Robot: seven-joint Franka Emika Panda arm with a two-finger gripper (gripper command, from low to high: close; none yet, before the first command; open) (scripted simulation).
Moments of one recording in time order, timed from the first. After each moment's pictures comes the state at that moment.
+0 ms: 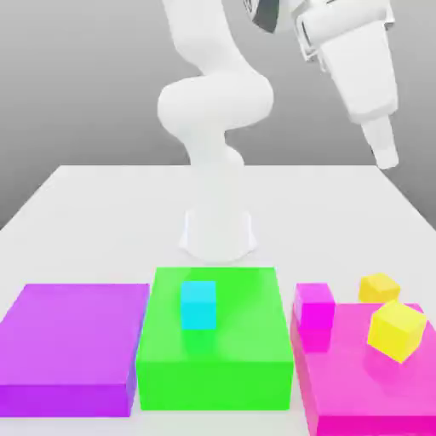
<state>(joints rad) 0.70 -0.40 -0.34 -2.52 0.17 2.52 -0.44</state>
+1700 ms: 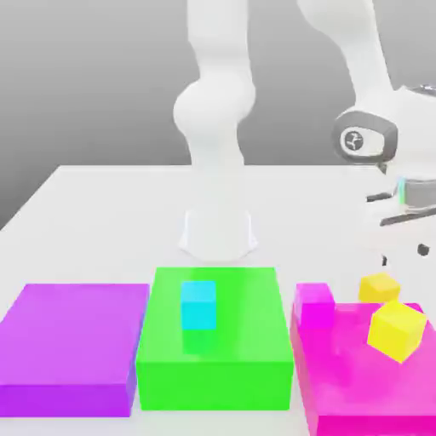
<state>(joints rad) 1.19 -0.01 -0.23 -2.76 -0.03 2.83 -1.70</state>
